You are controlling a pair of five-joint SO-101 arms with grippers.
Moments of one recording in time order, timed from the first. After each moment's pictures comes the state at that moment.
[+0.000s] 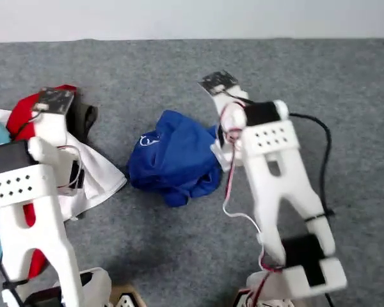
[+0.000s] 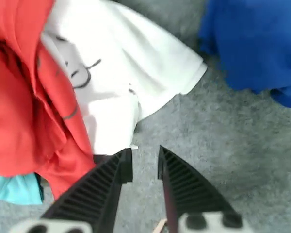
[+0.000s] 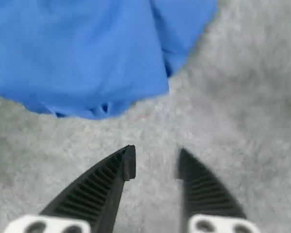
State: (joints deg) left arm -19.6 -24.4 18.4 99.3 -11.9; right arm -17.8 1.0 -2.5 88.8 14.6
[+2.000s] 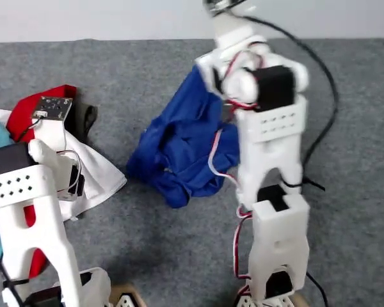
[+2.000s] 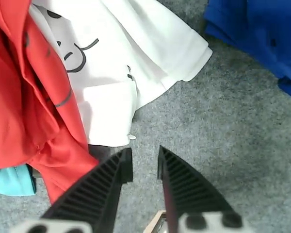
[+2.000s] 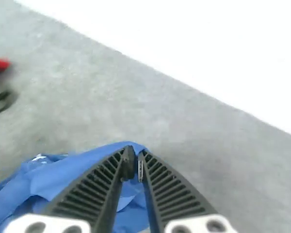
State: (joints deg) left arm -19.0 -24.5 21.0 99.2 -11.7; right arm -15.8 29.5 -86.1 100.0 12.7
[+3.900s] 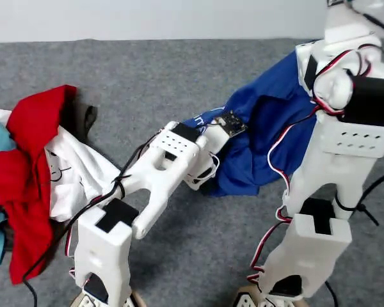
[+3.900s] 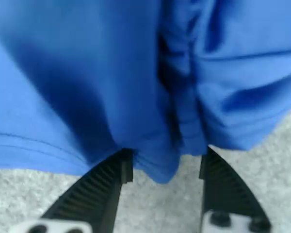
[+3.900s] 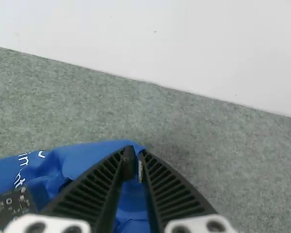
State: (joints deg) left arm 26.0 26.9 -1.1 71.8 -14.0; right arm 3.8 18.3 -78.2 100.6 17.6
